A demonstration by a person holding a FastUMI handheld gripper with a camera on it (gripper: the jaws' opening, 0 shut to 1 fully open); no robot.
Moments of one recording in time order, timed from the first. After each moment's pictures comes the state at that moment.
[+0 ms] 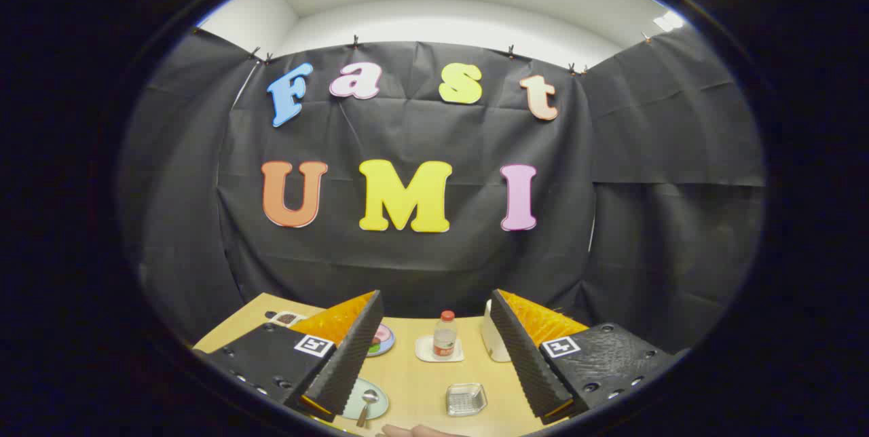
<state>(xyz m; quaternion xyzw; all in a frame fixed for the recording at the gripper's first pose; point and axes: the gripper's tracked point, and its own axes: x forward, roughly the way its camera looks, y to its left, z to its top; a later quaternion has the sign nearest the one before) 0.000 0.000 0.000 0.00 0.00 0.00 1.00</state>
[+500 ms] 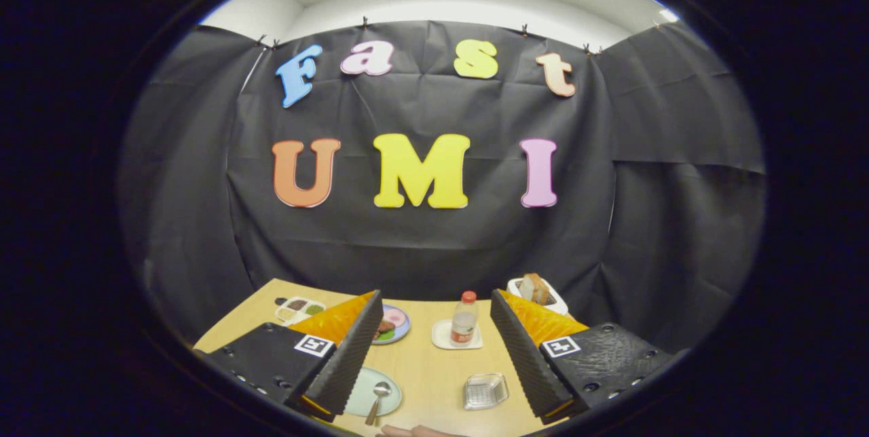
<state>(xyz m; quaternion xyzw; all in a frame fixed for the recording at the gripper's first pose) 0.026 0.024 -0.048 0.00 0.05 0.03 1.00</state>
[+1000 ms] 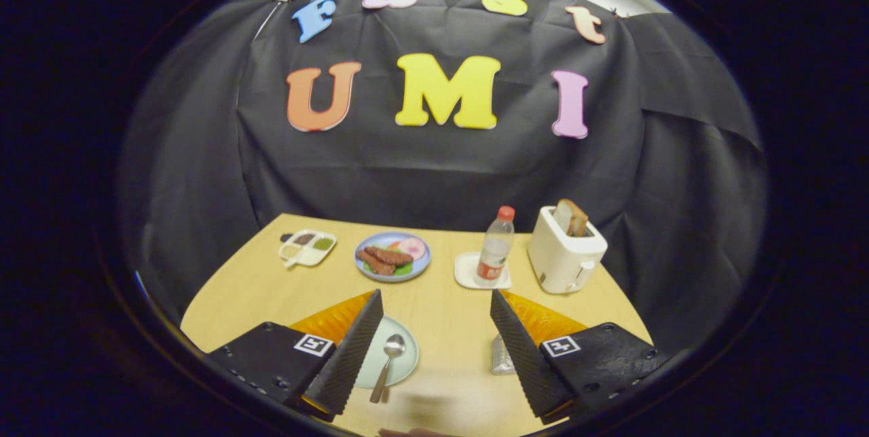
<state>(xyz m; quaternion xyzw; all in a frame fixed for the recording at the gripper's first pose) 0.044 0.069 -0.208 -0.04 0.20 0.05 0.98</state>
